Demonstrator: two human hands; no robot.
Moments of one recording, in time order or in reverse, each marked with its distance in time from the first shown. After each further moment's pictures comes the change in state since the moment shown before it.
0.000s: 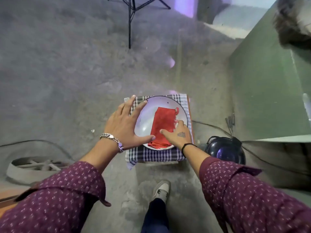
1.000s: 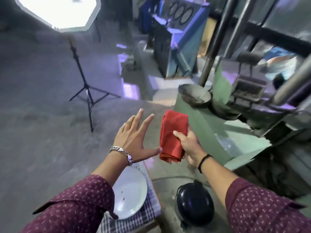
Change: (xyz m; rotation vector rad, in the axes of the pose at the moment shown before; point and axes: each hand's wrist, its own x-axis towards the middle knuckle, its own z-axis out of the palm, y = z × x) left_hand 0.051 0.222 -0.186 0.018 0.300 0.480; right_hand -0.123 -0.036 -0.318 1.079 0.351 -0.304
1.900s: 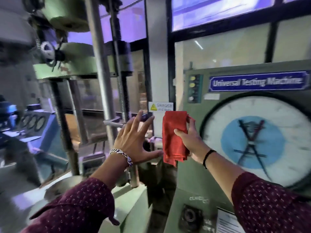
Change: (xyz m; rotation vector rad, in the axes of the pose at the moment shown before) left_hand 0.039 0.649 -0.115 -0.124 0.297 0.929; right_hand -0.357 -0.315 -0.539 -0.064 0.705 -0.605
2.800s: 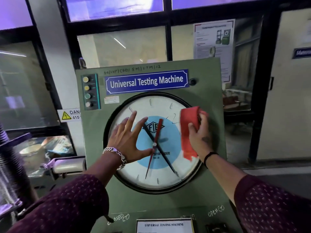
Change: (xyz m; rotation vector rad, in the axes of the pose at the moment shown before) left_hand 0.184 0.305 0.181 -0.205 -0.078 0.334; right_hand -0.032 -0.005 -0.420 -0.521 0.862 -0.214
